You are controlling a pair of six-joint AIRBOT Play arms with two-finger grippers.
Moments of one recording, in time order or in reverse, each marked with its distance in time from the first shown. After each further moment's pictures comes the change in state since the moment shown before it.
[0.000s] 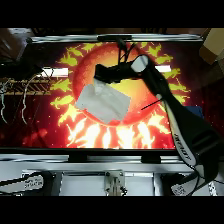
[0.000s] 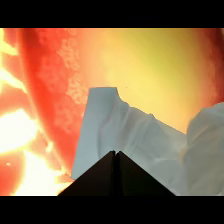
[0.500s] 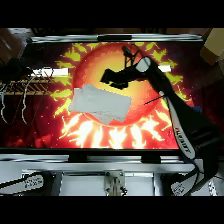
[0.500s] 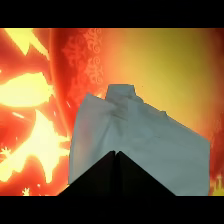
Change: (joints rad) left arm 0.065 0.043 0.000 0.016 -0.063 0.009; right arm -0.138 -0.010 0.000 -0.158 0.213 0.103
